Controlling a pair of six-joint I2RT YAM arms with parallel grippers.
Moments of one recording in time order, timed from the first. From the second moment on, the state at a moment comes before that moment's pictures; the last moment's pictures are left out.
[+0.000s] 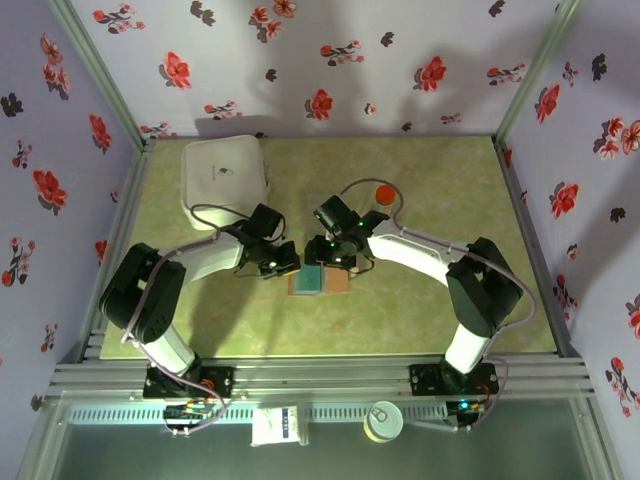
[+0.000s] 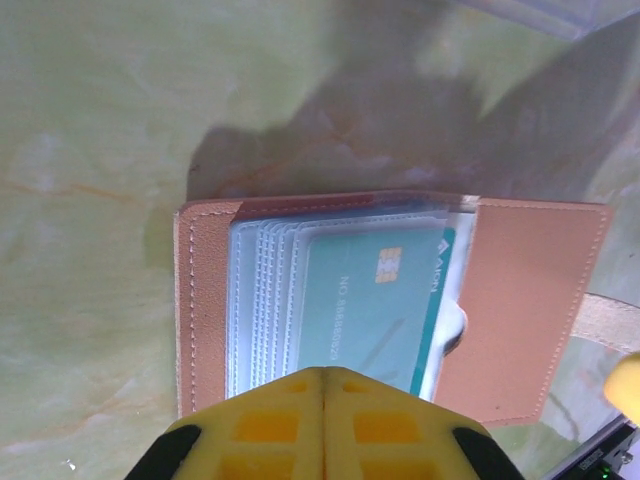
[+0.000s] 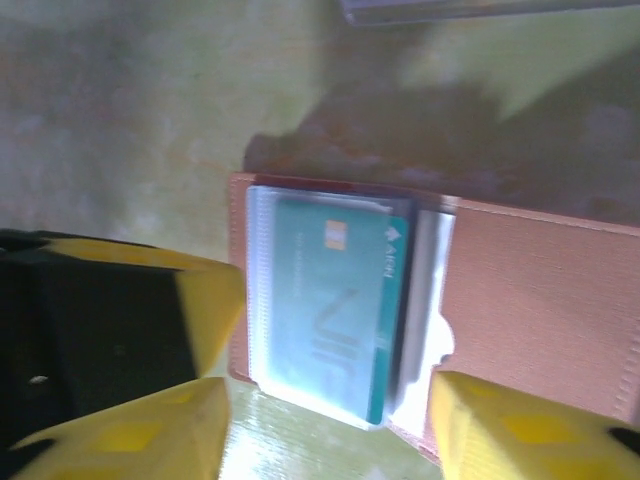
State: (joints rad) left arm -0.60 1.66 0.91 -0.37 0.39 -0.77; right arm 0.80 1.73 1.21 -0.59 -0.21 0.79
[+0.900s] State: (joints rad) left arm -0.60 1.70 0.91 -0.36 0.39 -0.77; right arm 0.80 1.83 1.12 -0.42 -0.28 0.83
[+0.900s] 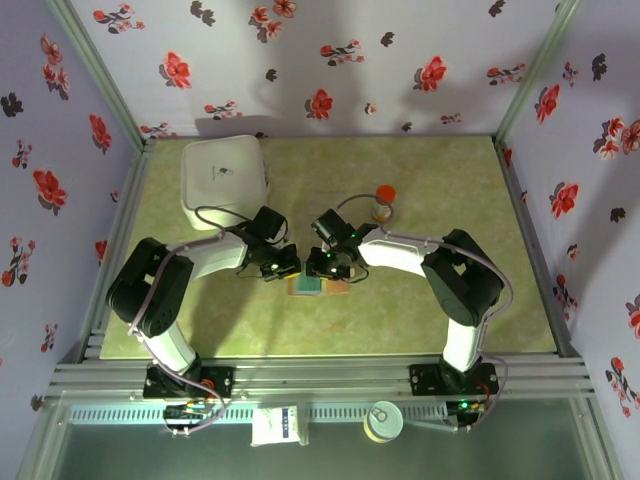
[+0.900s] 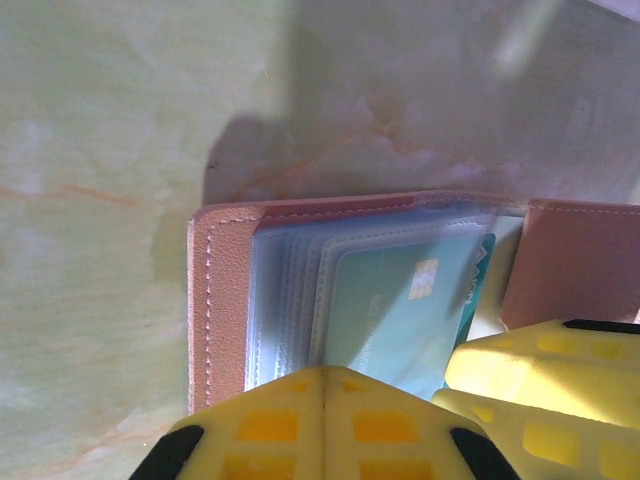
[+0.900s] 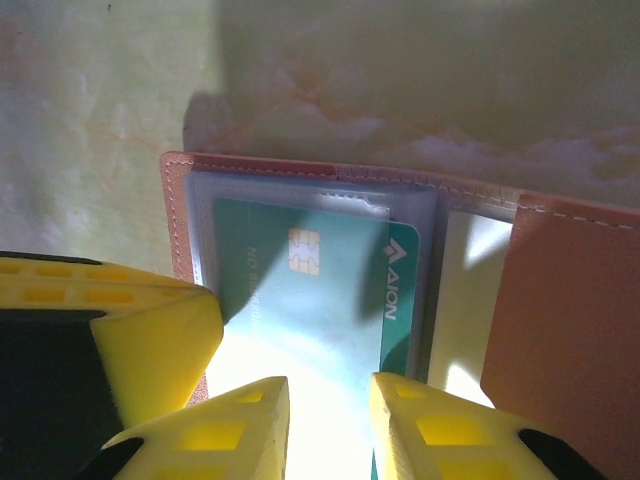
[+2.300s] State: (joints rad) left arm -0.64 1.68 0.95 -0.41 0.37 -0.77; right arm 0.77 1.74 0.96 -0.26 -0.31 0.84
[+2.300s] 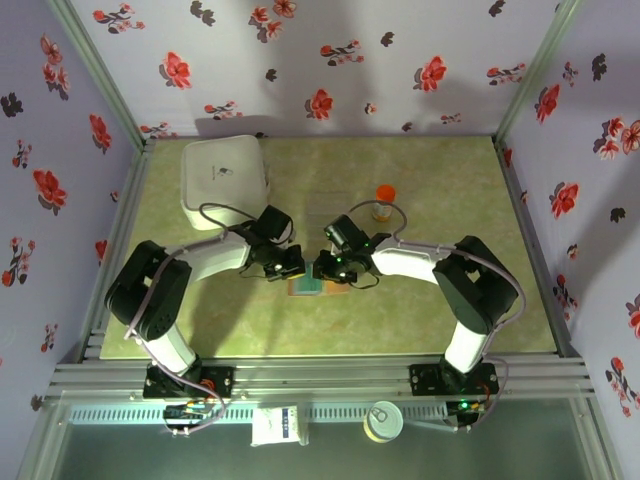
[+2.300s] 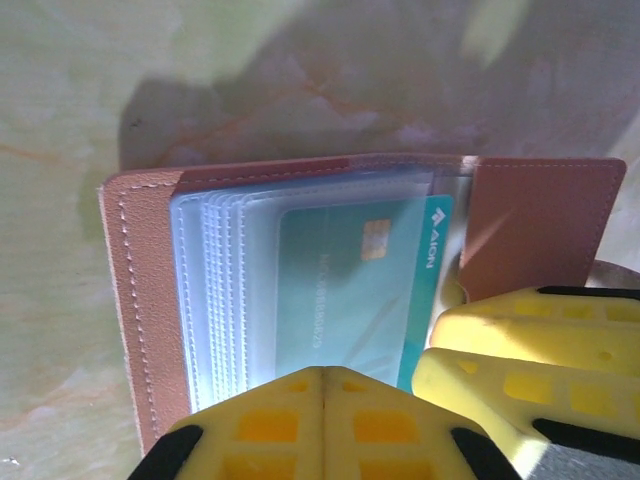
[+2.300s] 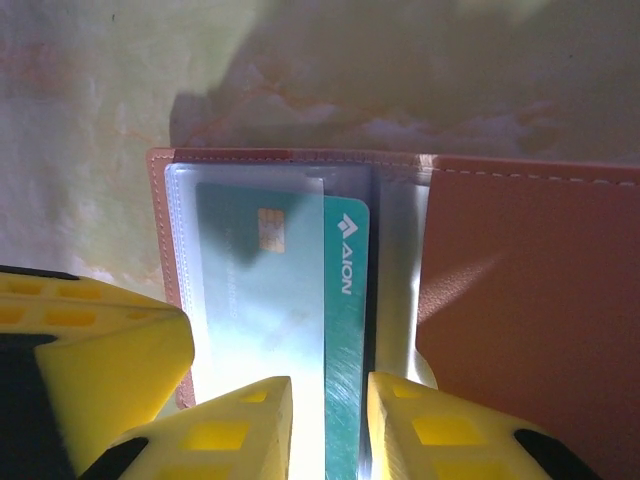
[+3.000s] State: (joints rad) left arm -0.64 1.70 0.95 -0.42 0.34 -0.75; right arm 0.76 1.74 0.93 -0.16 -0.36 0.86
